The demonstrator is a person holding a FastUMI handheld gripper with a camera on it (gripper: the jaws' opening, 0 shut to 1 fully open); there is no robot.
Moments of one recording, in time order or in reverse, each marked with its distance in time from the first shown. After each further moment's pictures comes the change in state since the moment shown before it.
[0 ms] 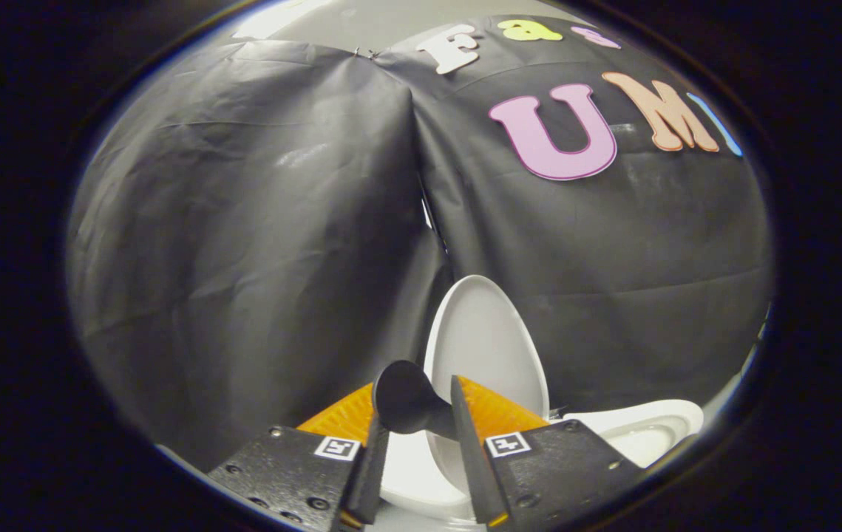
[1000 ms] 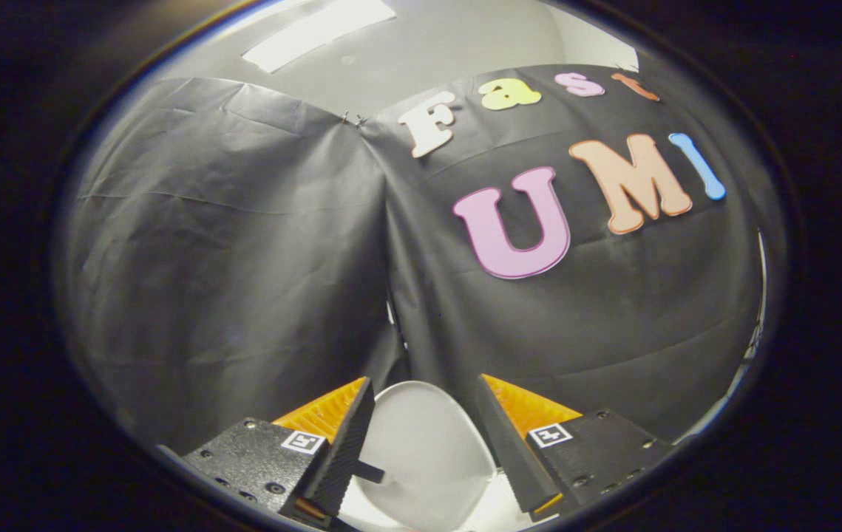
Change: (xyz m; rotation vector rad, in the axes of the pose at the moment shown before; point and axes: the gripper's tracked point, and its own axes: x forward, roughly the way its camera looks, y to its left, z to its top) arm -0.093 -0.079 0.110 -0.028 -0.297 -0.114
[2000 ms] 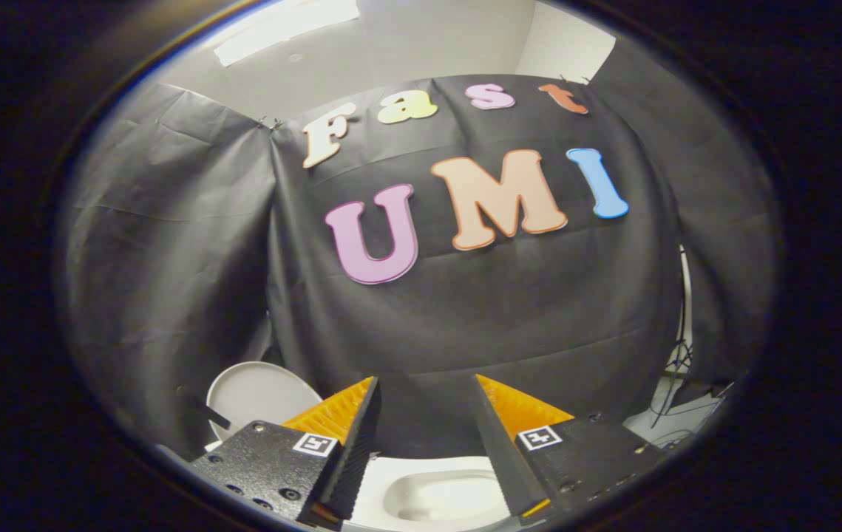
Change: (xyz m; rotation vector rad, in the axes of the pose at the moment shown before) arm -0.133 -0.236 0.021 0.019 0.006 -0.326
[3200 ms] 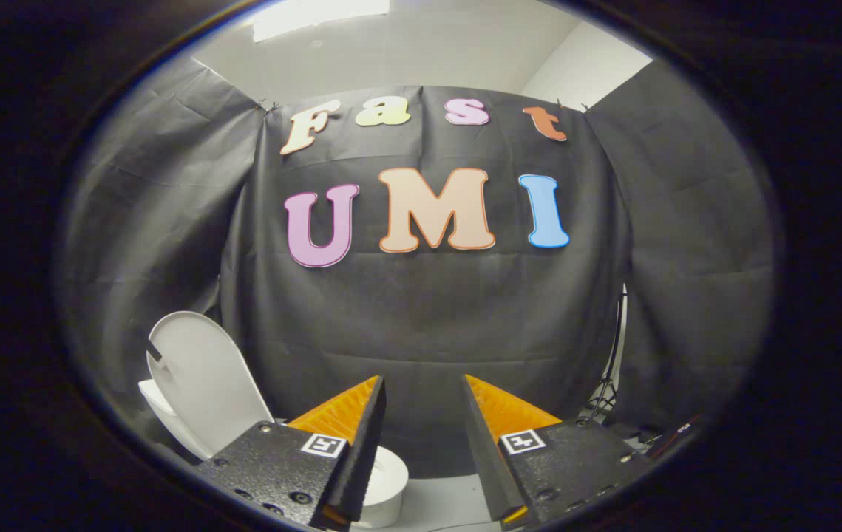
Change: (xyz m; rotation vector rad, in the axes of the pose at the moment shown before) arm -0.081 -0.168 0.014 -0.159 -0.011 -0.124
